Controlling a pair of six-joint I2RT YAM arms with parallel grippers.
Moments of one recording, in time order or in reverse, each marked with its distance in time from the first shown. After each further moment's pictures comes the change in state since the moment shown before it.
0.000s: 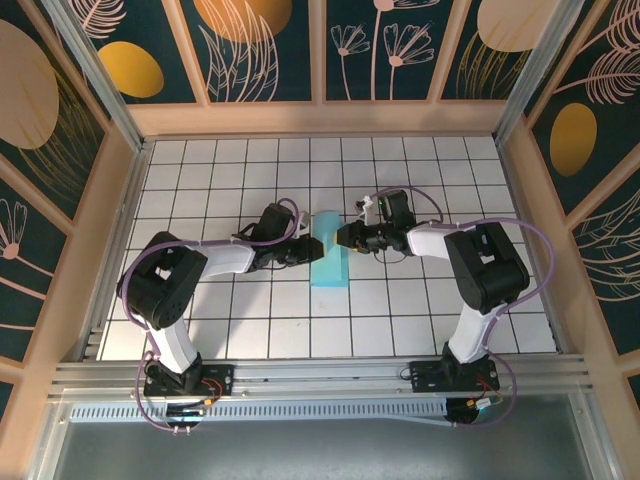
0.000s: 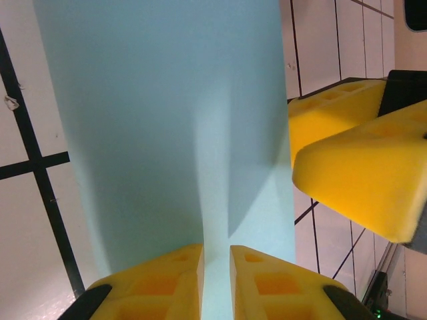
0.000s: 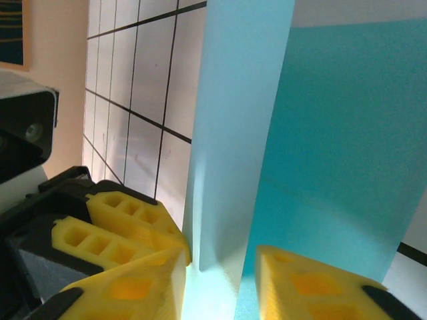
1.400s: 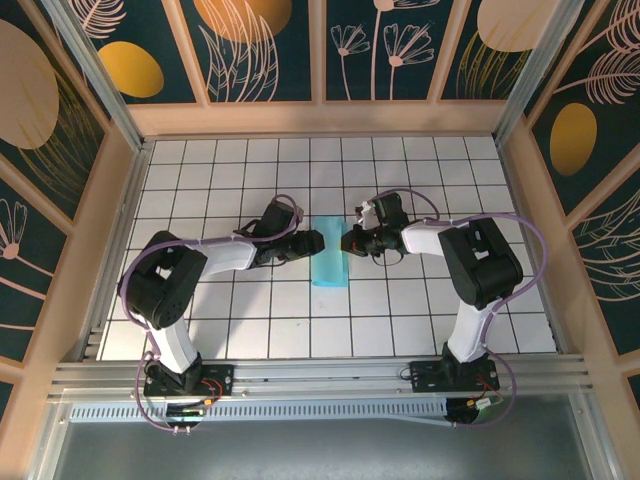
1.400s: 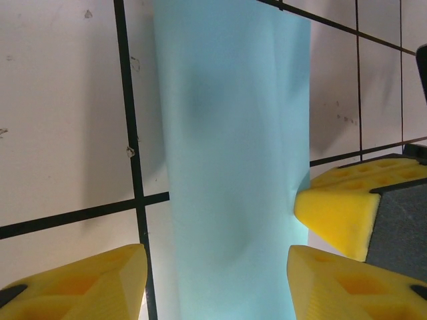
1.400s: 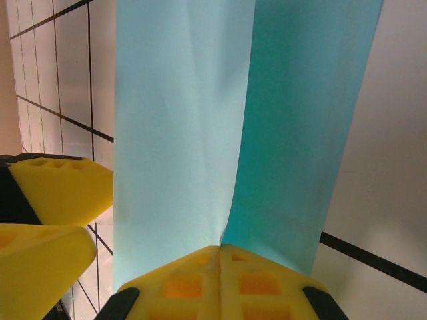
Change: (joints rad) left arm -0.004 0.008 0.046 -0.089 -0.201 -0.027; right arm 0.024 0.043 0.043 -0.127 0.138 -0.023
